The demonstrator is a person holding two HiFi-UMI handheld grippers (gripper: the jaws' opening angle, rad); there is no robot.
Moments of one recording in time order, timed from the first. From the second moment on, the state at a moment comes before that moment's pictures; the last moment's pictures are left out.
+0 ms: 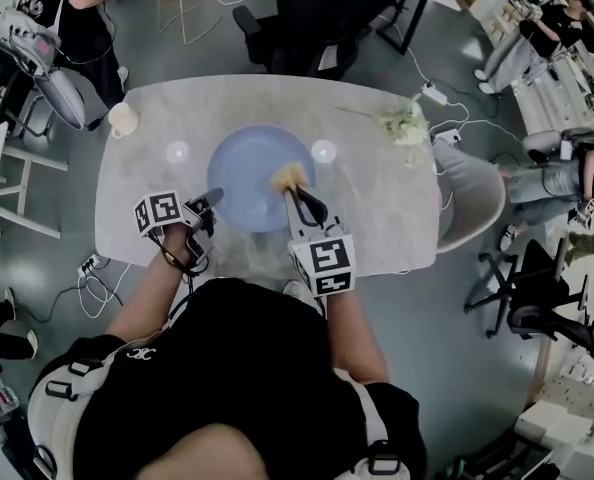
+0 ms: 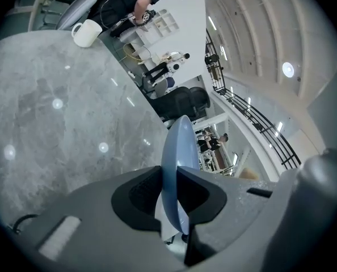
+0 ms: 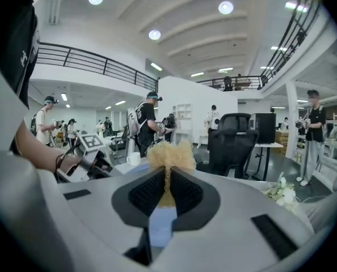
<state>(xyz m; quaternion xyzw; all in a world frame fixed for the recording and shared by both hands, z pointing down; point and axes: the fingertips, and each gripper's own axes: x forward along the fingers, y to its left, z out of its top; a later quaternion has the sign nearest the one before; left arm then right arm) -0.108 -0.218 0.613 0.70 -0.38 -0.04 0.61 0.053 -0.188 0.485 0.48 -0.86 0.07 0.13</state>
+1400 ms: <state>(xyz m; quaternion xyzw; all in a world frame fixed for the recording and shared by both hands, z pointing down) -0.070 -0.201 0.787 0.60 -0.42 0.16 0.67 0.148 -0.162 0.484 0.60 -0.79 0.10 0.08</state>
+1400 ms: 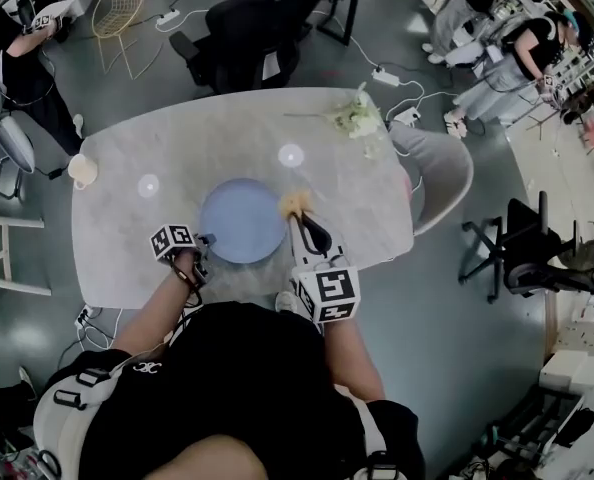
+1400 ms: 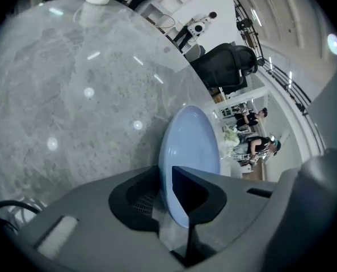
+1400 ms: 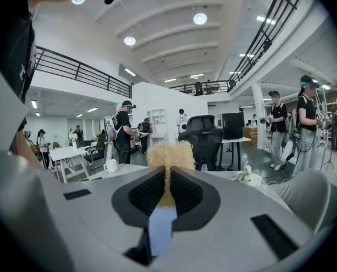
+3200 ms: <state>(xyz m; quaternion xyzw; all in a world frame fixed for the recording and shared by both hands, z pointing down) -0.108 -0.244 0.407 0.83 -0.56 0.04 0.05 0.105 -0.227 0.412 0.58 -0.81 0.00 -0.03</state>
